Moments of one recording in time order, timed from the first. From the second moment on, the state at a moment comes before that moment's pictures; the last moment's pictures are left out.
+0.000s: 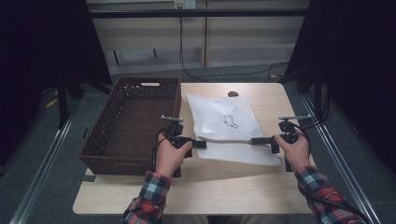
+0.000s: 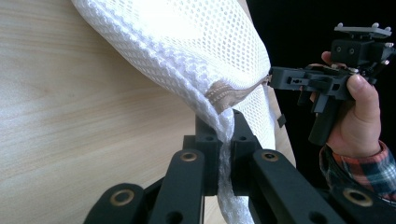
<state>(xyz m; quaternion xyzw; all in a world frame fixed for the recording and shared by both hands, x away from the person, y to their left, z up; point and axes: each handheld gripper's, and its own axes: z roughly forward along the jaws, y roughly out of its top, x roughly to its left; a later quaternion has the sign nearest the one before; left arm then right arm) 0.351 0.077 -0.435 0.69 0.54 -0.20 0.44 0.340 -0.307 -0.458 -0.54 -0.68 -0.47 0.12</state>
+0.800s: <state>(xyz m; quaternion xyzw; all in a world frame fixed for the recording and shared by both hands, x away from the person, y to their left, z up) 0.351 0.079 -0.434 0.69 0.54 -0.20 0.44 0.333 -0.334 -0.462 -0.56 -0.67 -0.47 0.11</state>
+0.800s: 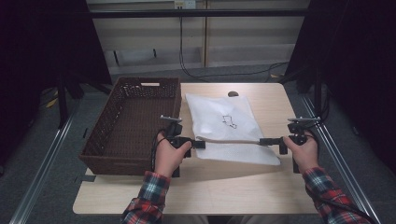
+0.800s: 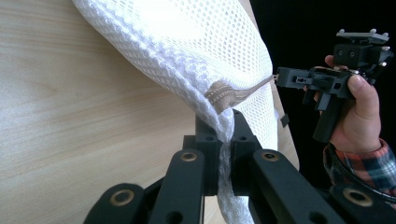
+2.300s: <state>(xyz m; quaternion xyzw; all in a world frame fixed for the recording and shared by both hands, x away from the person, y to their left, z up) 0.354 0.085 -0.431 0.69 0.55 -0.19 0.43 0.327 -0.362 -0.472 -0.59 -0.66 -0.46 0.09</state>
